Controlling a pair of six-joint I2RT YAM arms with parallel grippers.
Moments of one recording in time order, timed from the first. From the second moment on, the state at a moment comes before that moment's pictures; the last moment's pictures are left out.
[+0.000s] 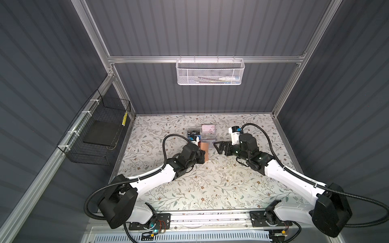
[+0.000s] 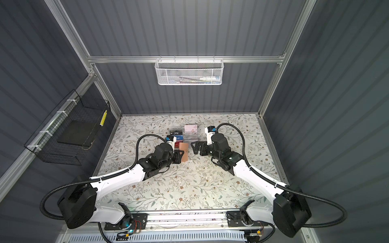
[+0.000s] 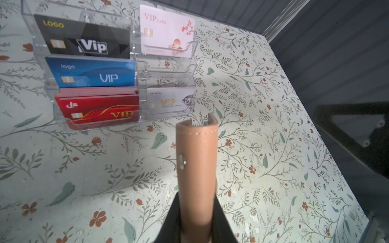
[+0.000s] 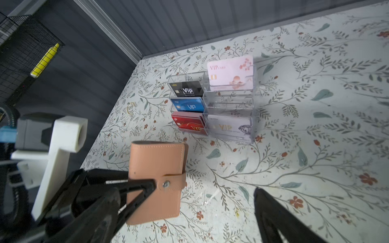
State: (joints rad) left arm -0.83 1.40 0.82 0.03 -0.12 -0.58; right arm 0.59 1.27 0.85 -0.04 -0.12 0.50
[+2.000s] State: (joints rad) left arm -1.01 1.47 0.74 0.23 -0.44 -0.62; right arm 0.60 1.45 0.80 0.02 -0.23 0.54
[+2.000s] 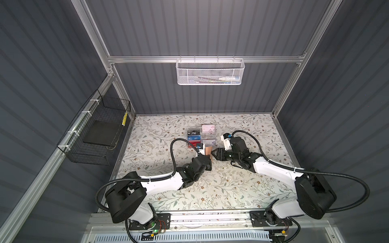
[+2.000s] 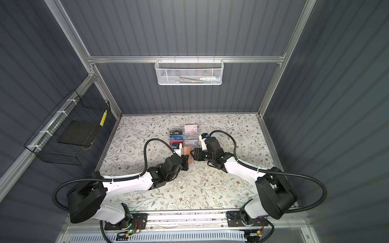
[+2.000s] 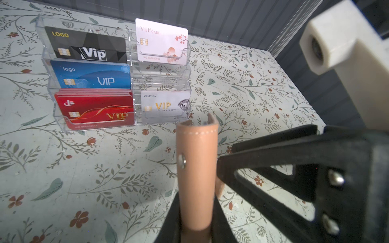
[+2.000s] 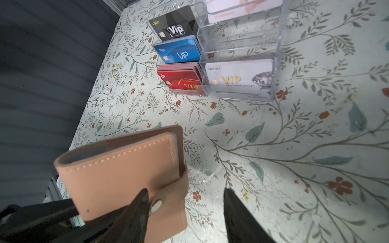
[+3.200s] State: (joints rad) left arm -1.02 1.48 0.74 0.23 -0.53 -0.62; right arm 0.62 1.51 0.84 0.09 -0.32 0.58
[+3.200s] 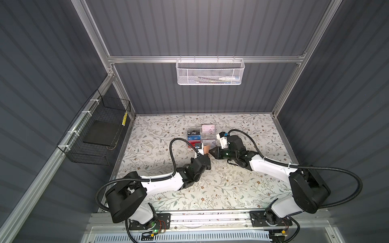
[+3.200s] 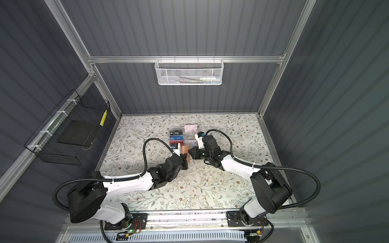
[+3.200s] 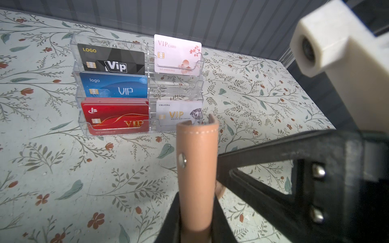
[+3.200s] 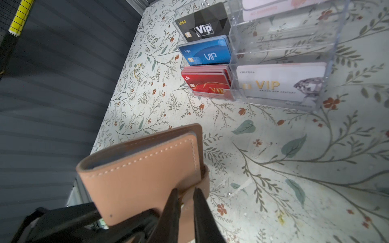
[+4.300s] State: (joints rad) left arm -0.96 1.39 0.72 0.23 -0.56 -0.64; right arm 0.62 1.54 0.85 0.04 -0.36 0.59
